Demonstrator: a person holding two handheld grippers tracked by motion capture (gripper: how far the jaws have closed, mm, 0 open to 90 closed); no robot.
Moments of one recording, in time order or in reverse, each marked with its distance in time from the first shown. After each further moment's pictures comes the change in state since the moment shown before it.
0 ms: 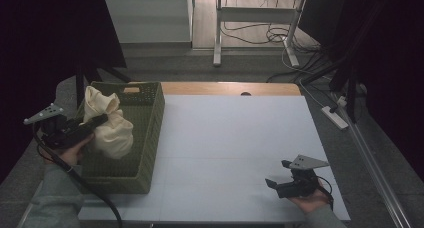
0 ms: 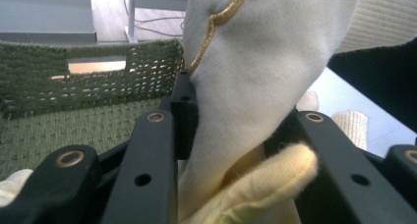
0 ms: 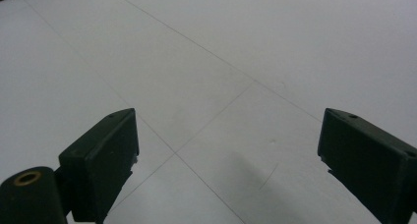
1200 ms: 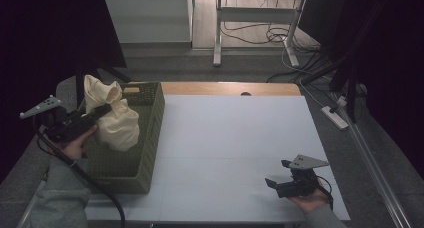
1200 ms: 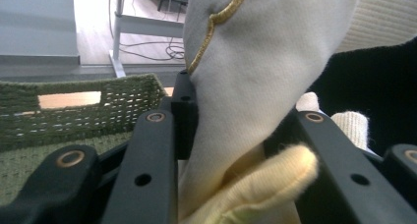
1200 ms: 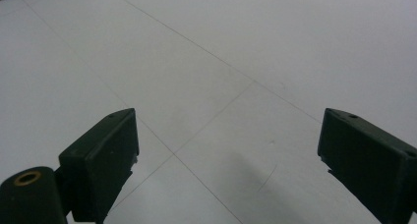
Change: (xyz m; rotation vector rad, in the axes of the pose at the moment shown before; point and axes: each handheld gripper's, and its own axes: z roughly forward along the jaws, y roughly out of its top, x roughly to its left) left arm -0.017 0.020 0.003 -0.091 -0.064 -0.022; right arm -0.001 0.000 0.001 -0.001 -0.003 -0.001
